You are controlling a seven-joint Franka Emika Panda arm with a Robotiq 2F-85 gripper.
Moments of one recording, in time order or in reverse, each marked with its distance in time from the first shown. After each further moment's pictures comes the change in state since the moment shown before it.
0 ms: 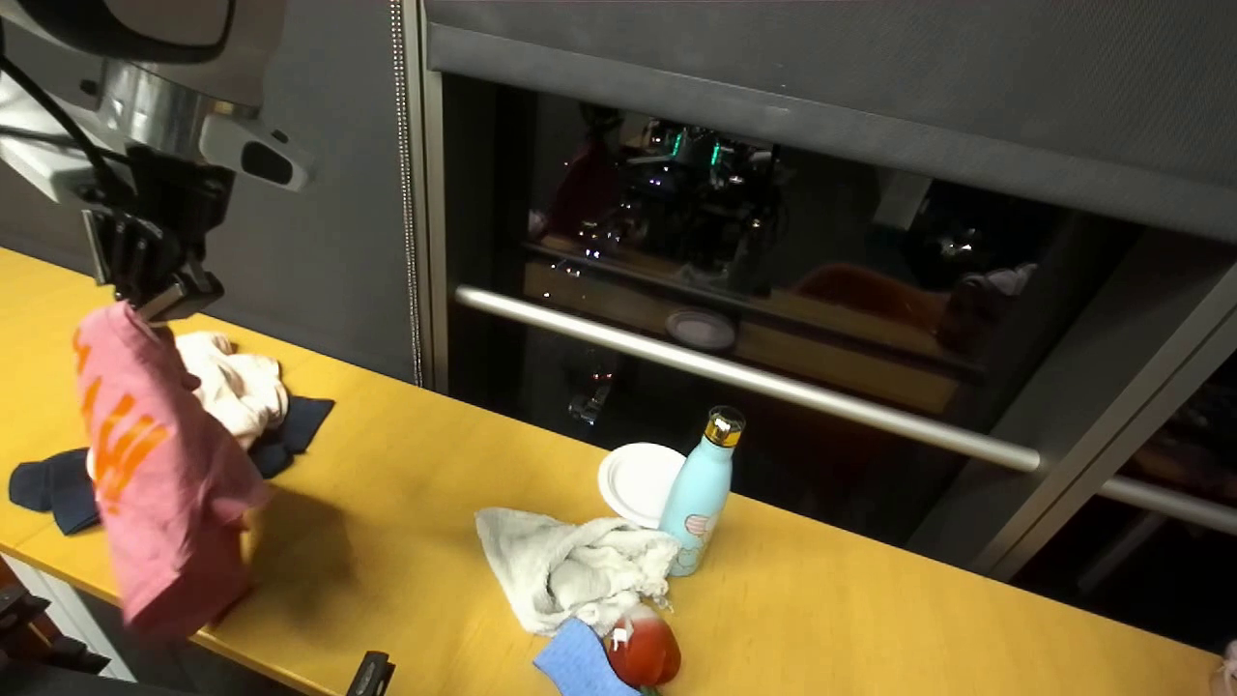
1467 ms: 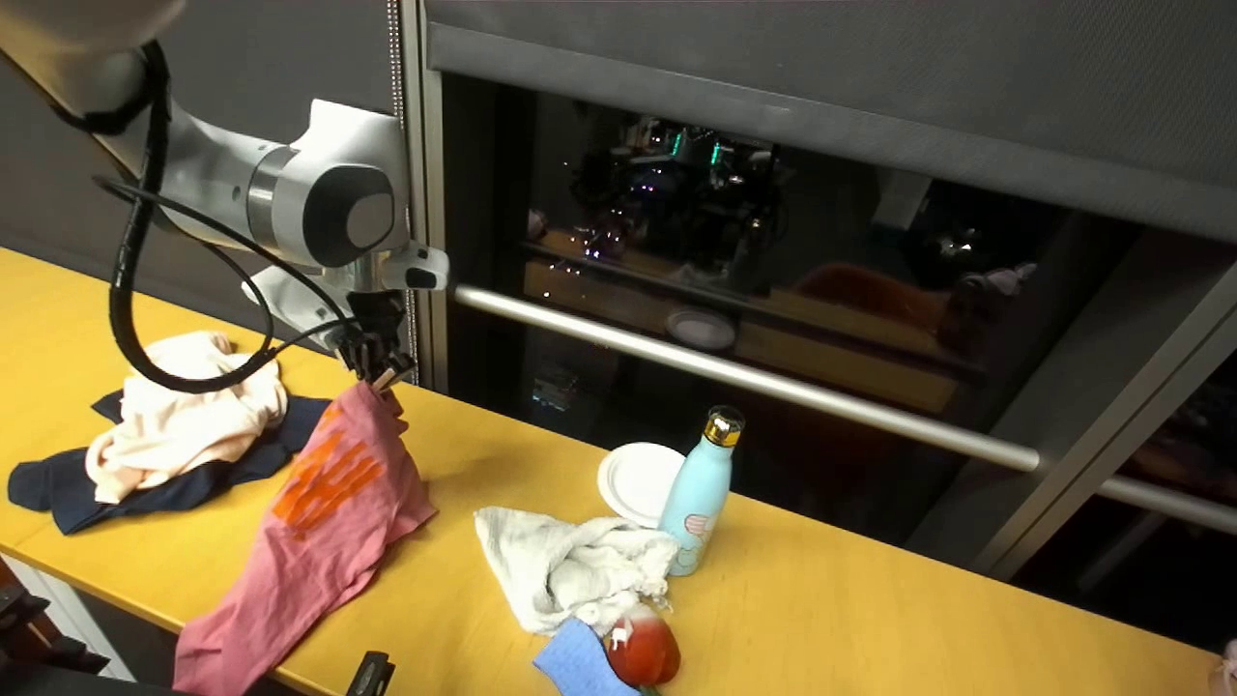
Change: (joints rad) arm 0.091 0.612 -0.193 0.545 -0.250 0.261 0.181
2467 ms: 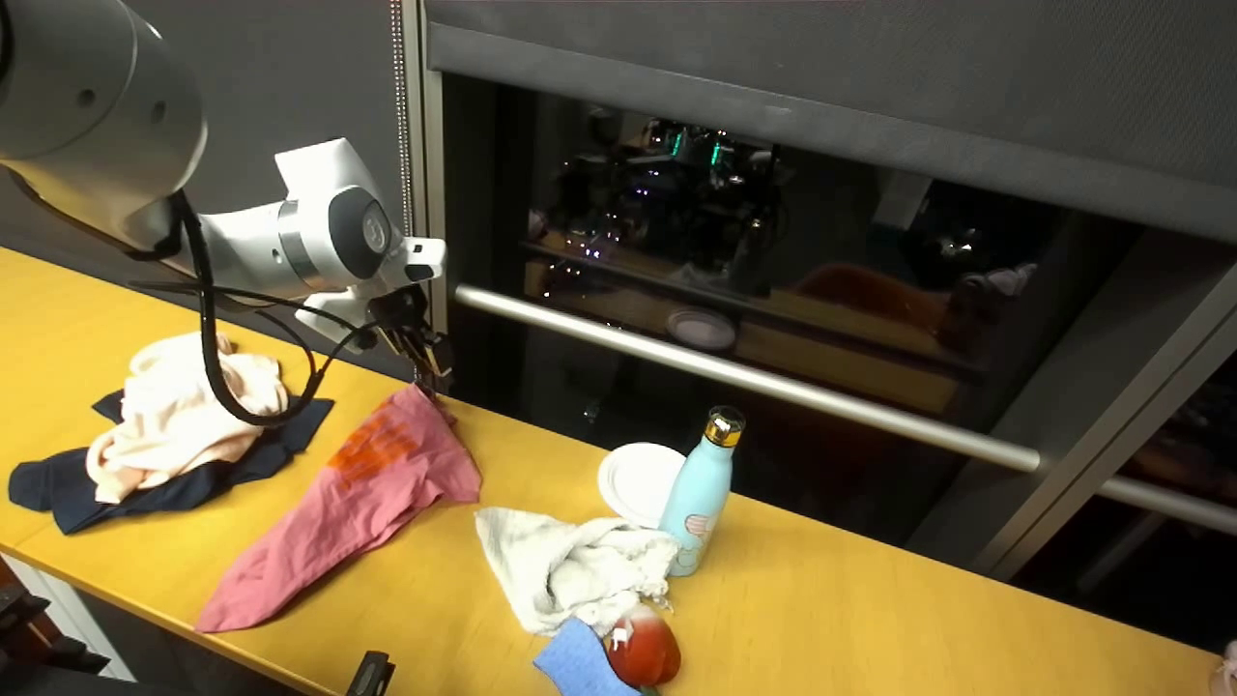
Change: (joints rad) arm 0.152 0.370 -0.236 0.508 -0.202 -0.022 0.384
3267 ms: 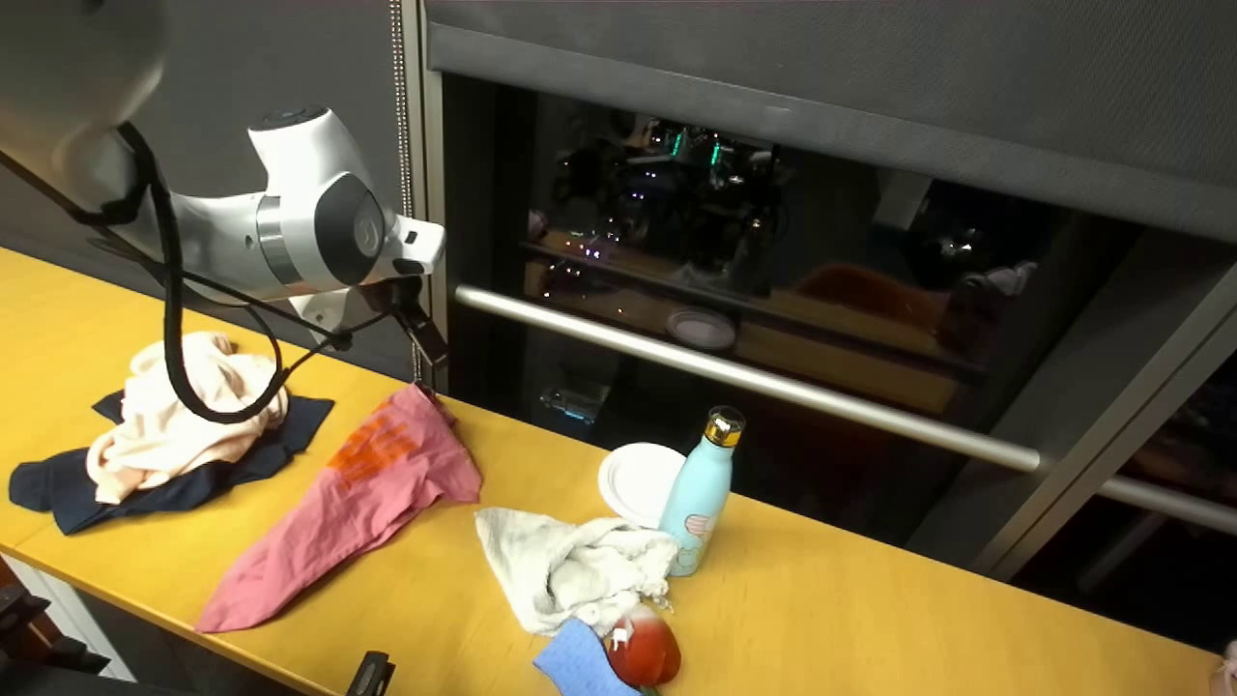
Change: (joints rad) arm 0.015 -0.255 0.022 -0.429 0.016 0.393 0.154
